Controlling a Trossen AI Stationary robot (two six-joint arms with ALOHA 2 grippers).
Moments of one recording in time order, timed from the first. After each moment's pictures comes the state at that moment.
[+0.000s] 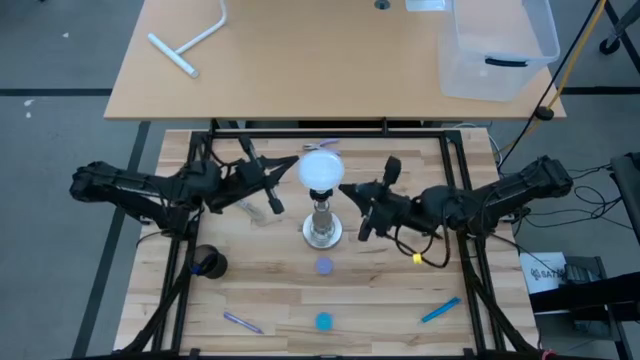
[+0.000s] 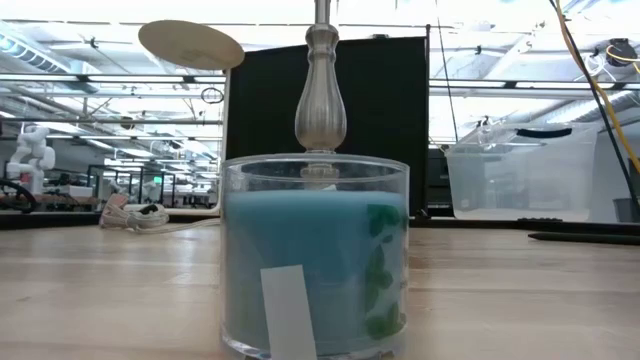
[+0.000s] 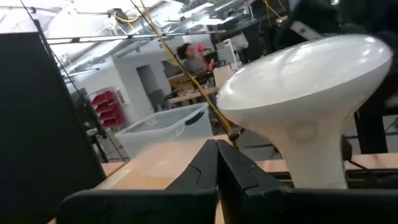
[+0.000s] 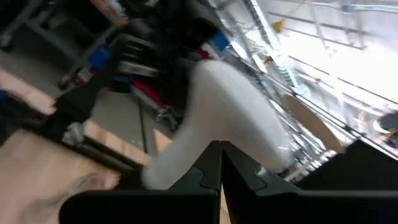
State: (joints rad) left arm -0.12 1.13 1.00 0.31 -0.54 0.43; right arm 0.32 1.31 1.12 0.36 0.67 -0.90
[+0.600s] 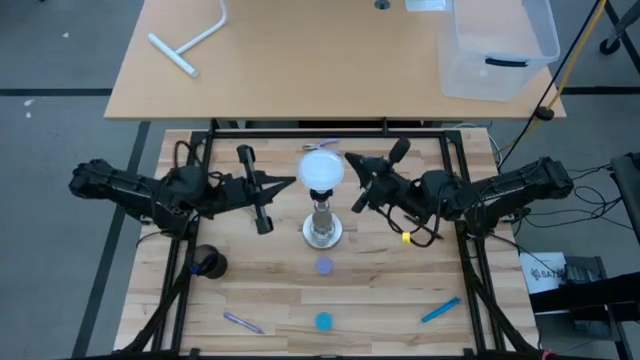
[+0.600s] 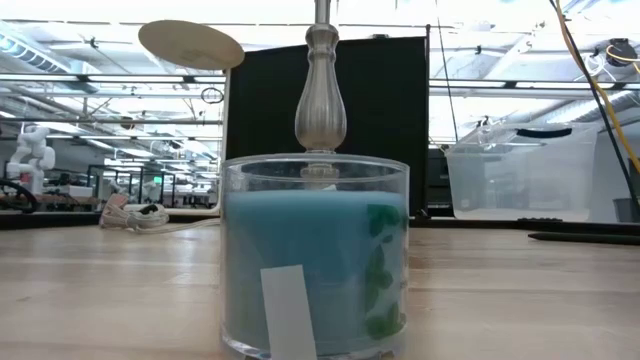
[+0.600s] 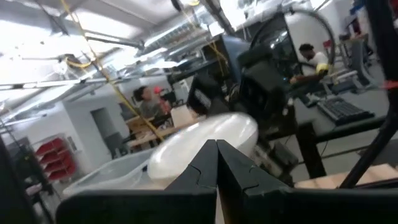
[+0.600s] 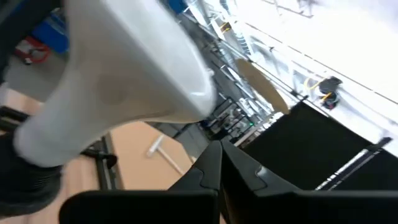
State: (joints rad) left arm -0.22 1.10 1.00 0.37 -0.37 0.50; right arm 0.21 1.31 1.12 0.46 0.81 -0.99
